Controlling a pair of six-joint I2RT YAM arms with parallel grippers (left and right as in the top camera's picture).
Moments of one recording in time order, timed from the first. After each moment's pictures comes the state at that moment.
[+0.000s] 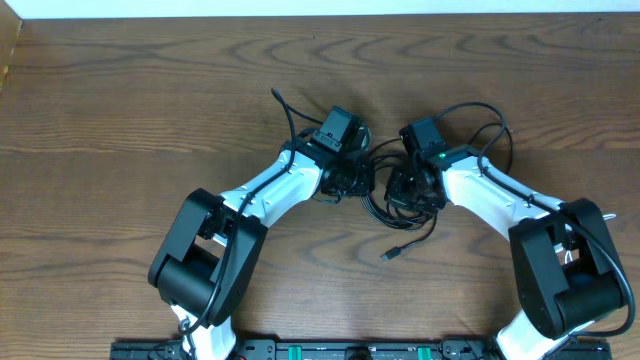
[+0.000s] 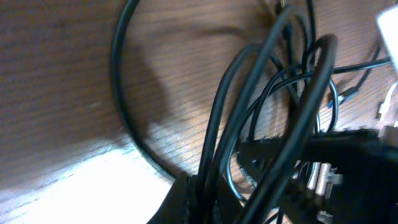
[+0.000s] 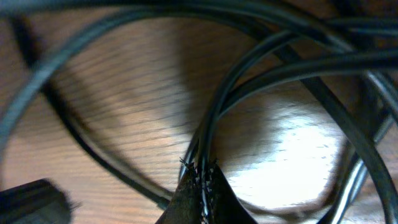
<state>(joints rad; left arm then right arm) -0.56 1.91 1.18 -0.44 0.44 -0.50 0.40 1.81 1.02 -0.57 -0.23 0.74</state>
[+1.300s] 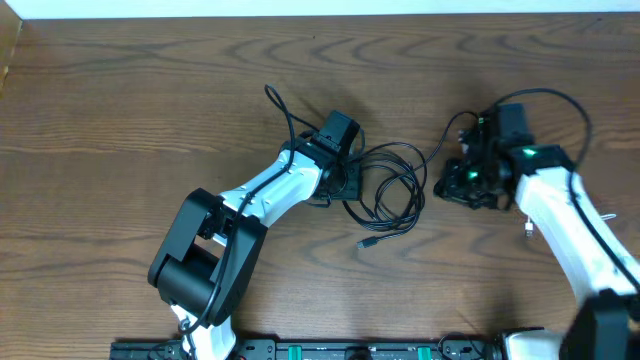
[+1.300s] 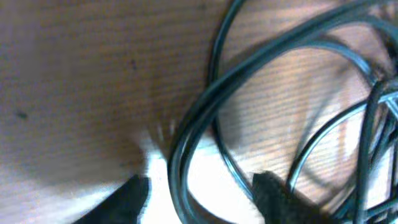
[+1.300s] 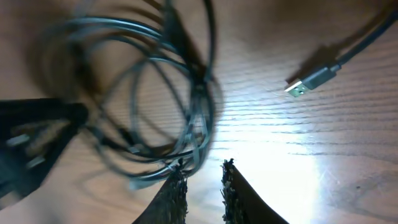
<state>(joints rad) -0.56 1.91 1.18 -0.55 0.21 -0.47 0.15 1.52 1.03 -0.84 -0.30 0.40</state>
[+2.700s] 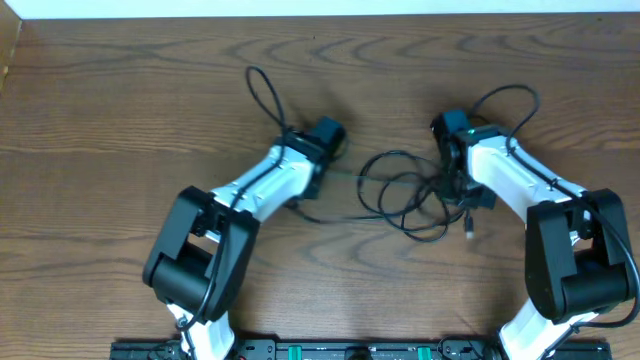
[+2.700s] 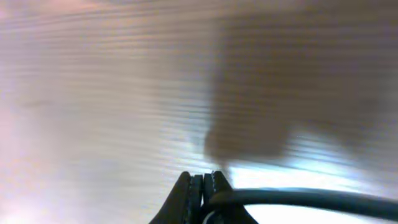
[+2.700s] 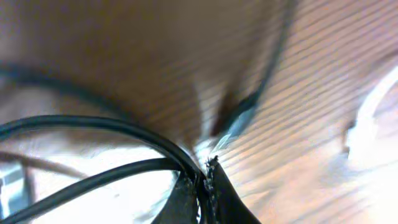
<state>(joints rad) -0.46 1.91 1.19 -0.83 -0.44 -0.49 0.22 1.85 1.15 -0.94 0.31 0.60</state>
